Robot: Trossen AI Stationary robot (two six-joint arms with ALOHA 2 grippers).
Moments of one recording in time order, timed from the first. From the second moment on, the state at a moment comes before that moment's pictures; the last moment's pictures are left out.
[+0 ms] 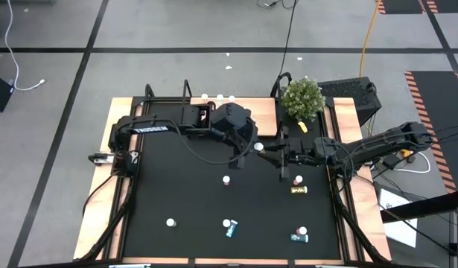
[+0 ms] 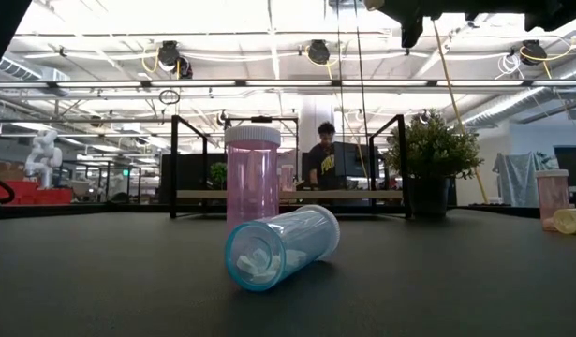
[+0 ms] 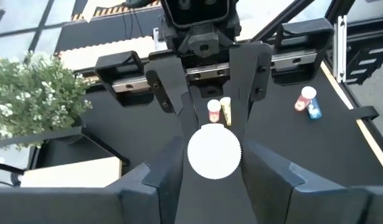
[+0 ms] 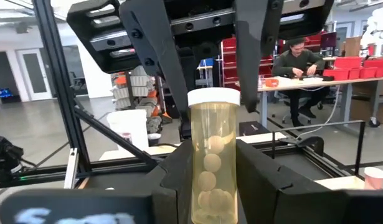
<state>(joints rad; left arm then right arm) 0.02 1.92 2.14 -0.84 0.08 0.17 0.15 1.04 0.50 0.65 0.22 0.08</state>
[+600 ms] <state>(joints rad) 0.04 1.93 2.14 -0.85 0.12 0.13 0.15 1.04 0.50 0.57 0.33 0.10</state>
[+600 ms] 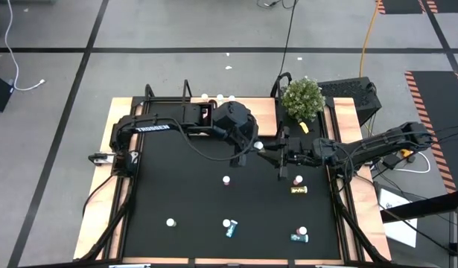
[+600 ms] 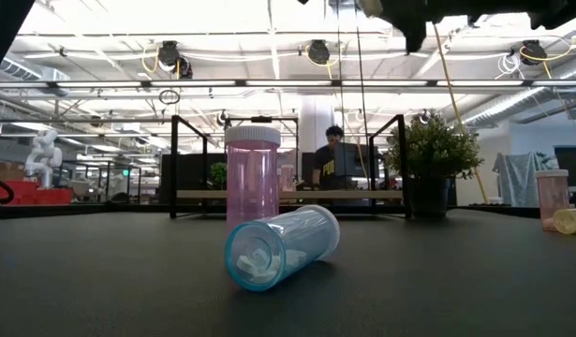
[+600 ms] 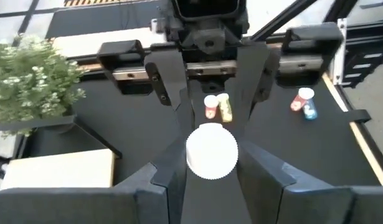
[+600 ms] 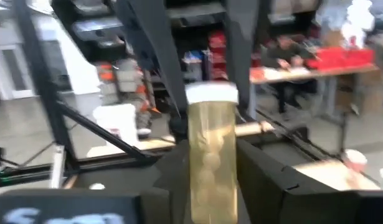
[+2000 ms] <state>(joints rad) 0.60 2.31 2.15 -0.72 0.14 0.45 0.19 0.89 0.50 0.41 0.89 0.46</state>
